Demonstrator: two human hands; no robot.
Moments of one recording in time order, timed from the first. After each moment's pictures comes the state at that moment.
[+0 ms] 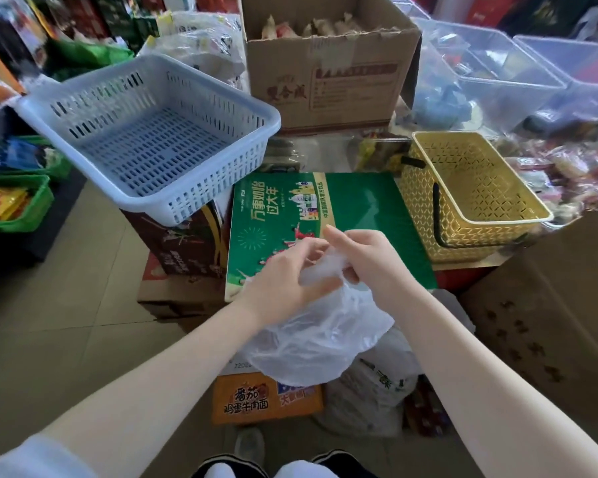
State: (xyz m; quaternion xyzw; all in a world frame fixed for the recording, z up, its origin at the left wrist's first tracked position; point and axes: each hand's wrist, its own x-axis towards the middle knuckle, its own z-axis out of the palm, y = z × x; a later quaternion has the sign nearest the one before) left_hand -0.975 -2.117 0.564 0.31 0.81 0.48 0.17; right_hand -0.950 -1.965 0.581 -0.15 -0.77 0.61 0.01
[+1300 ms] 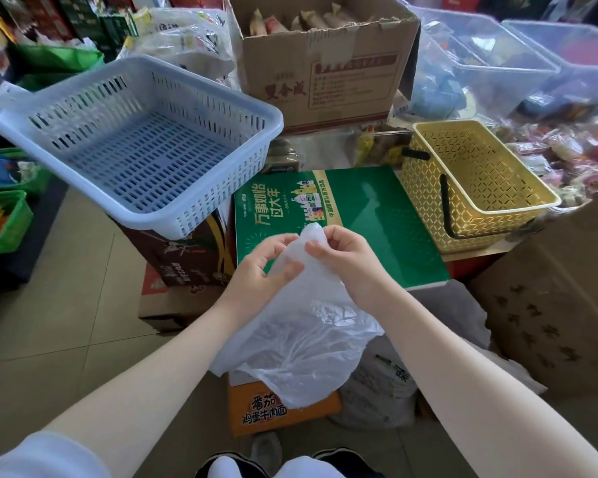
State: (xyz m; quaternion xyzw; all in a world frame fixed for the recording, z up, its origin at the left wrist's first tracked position) left_hand -1.026 -2.169 0.524 0.24 0.73 0.60 0.19; right_hand -0.980 -2.009 0.550 -0.13 -0.70 0.70 0.02
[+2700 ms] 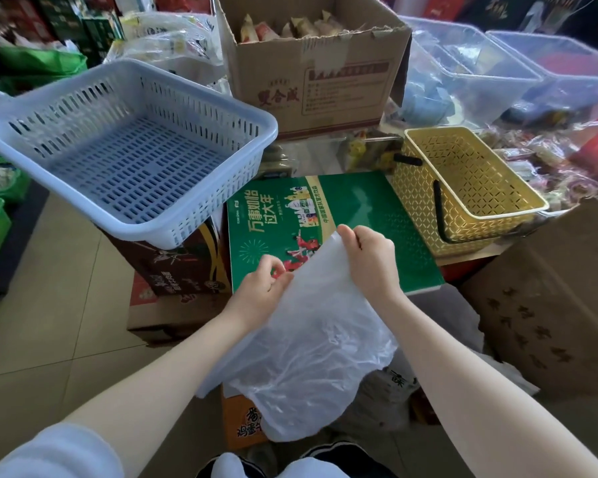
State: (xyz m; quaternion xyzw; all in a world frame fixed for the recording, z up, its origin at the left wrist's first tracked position) left_hand -1.045 -2.161 0.489 0.27 0.84 0.44 0.18; right_hand -0.990 -1.988 0.541 -0.22 -0.88 0.38 0.19
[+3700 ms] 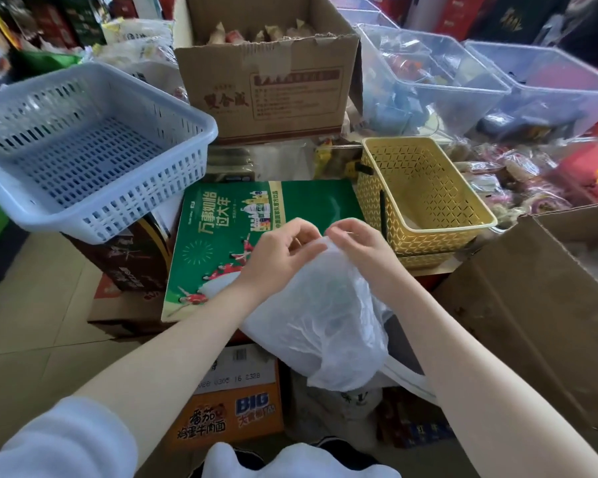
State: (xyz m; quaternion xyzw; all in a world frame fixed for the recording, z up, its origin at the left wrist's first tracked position) left_hand -1.004 -2.002 0.550 0.32 0.76 0.55 0.08; right_hand -0.952 -1.845 0.558 -0.10 -0.78 0.62 0.04
